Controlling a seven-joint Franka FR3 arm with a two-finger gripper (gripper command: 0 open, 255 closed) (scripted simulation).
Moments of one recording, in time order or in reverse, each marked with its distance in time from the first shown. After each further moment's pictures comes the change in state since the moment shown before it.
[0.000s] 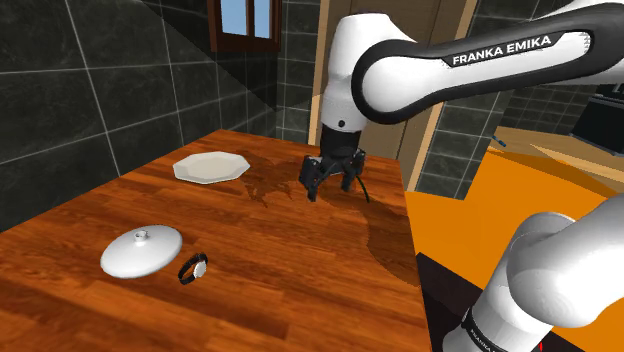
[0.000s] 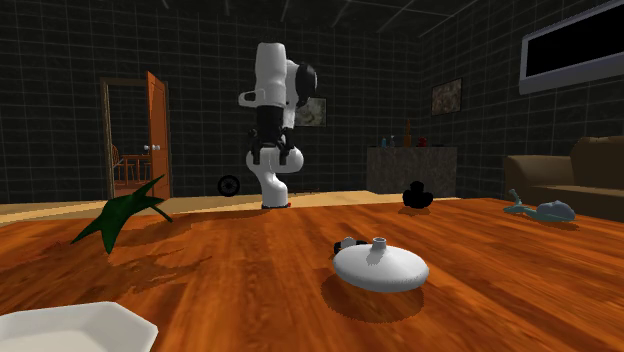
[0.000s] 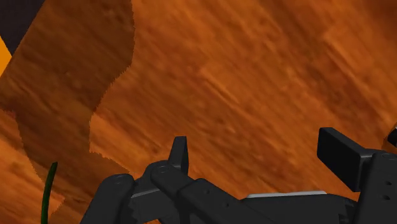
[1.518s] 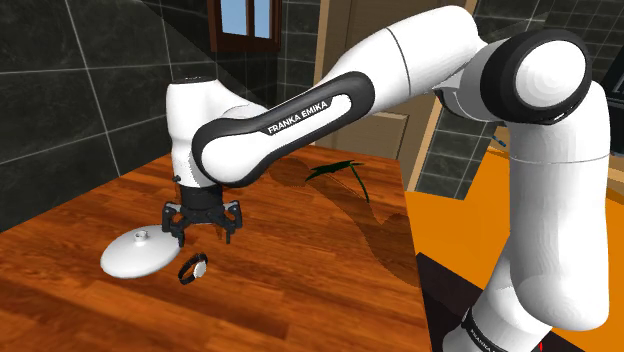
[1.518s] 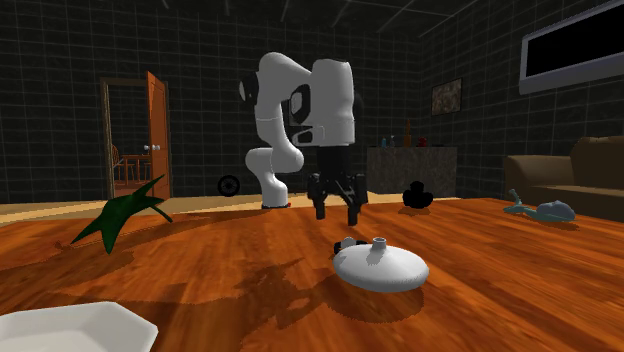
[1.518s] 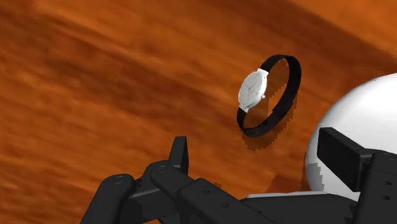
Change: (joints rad) arm 0.104 0.898 0.223 0.646 -0.352 0.166 0.813
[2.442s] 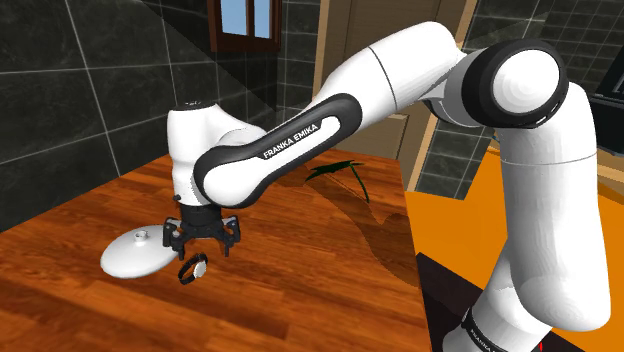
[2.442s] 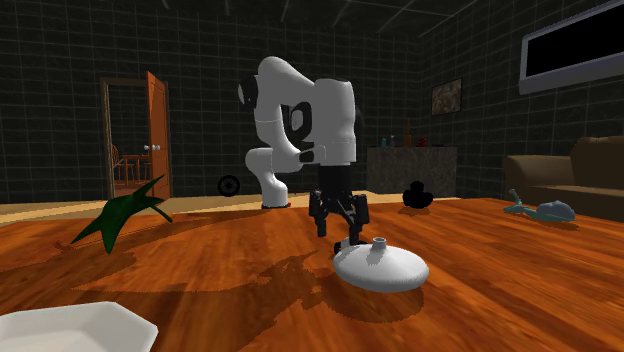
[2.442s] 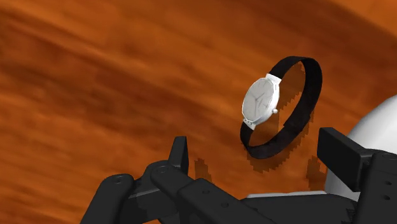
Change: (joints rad) arm 0.019 0.063 -0.020 -0.016 -0.039 0.072 0.029
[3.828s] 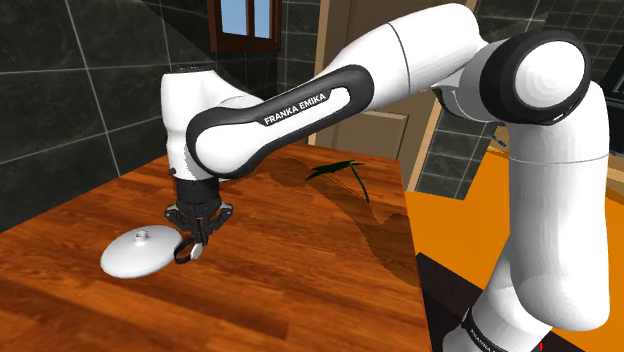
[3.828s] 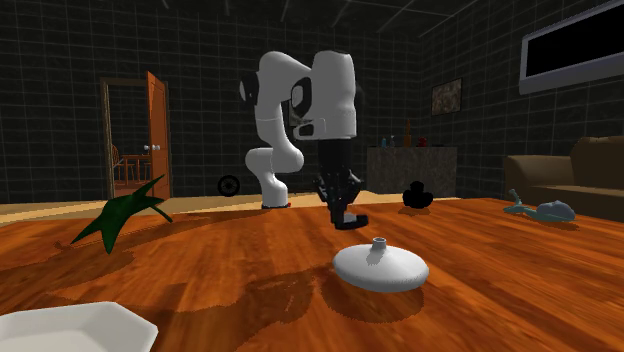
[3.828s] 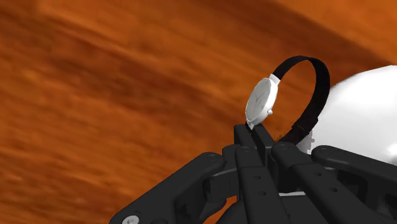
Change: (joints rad) arm -0.013 -0.059 0.021 0.059 0.041 -0.110 -0.026
